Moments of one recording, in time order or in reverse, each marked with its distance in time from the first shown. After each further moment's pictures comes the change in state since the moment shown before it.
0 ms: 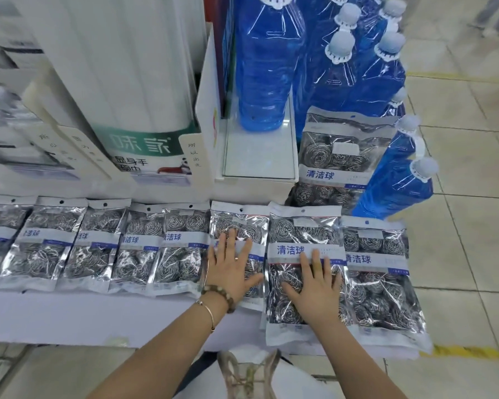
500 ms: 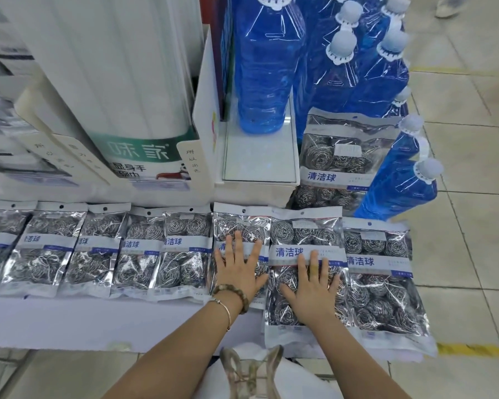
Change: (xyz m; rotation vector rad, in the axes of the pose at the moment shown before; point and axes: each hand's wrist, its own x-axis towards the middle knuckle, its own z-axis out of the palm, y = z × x) left_hand 0.014 0.015 0.007 0.035 -0.001 -0.022; right_hand 0.012 -0.009 0.003 -0.047 -0.105 0.001
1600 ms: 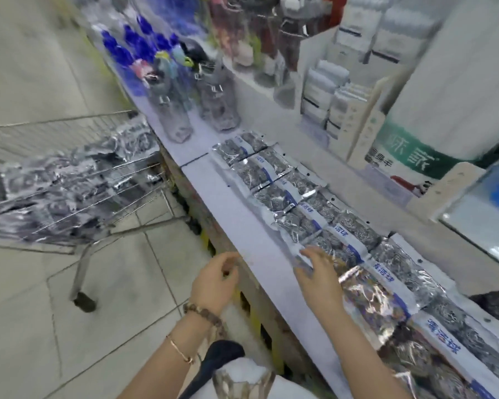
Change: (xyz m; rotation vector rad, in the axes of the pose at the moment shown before) left_hand -0.272 -0.116 0.016 -1.059 0.723 -0.934; right_hand -0.091 -0.193 -0.009 0.341 -0.075 -0.907
